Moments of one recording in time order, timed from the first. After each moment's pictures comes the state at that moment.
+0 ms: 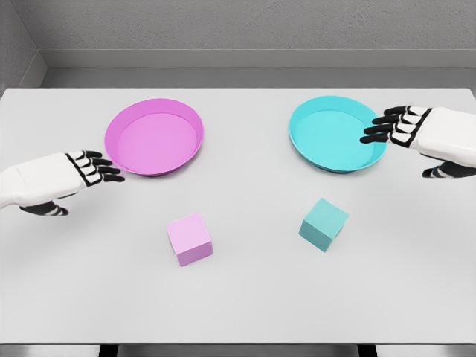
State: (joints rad) left arm -0.26 1.09 -0.43 -1.67 -0.49 -0.61 -0.27; right arm -0.49 -1.27 0.56 -1.76 0.22 -0.61 0.25
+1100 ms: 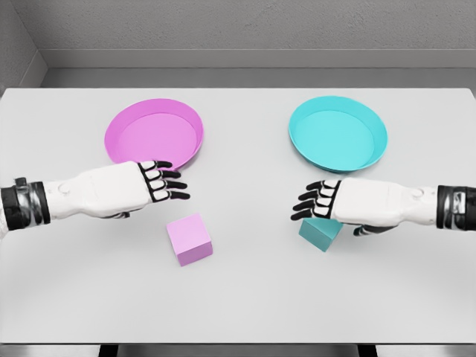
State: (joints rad) left arm -0.39 0.92 -0.58 -1.80 -0.64 -0.61 -0.28; right arm -0.64 -1.07 0.94 -1.76 0.35 -0.61 0.27
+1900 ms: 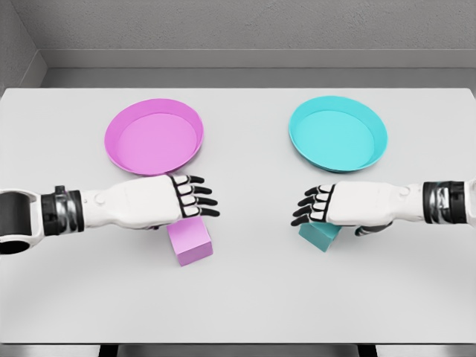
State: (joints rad) left arm -0.46 0.84 -0.70 -1.80 -0.66 -0.61 -0.28; right arm -0.72 -1.03 1.02 -1.72 0.38 -0.61 0.37
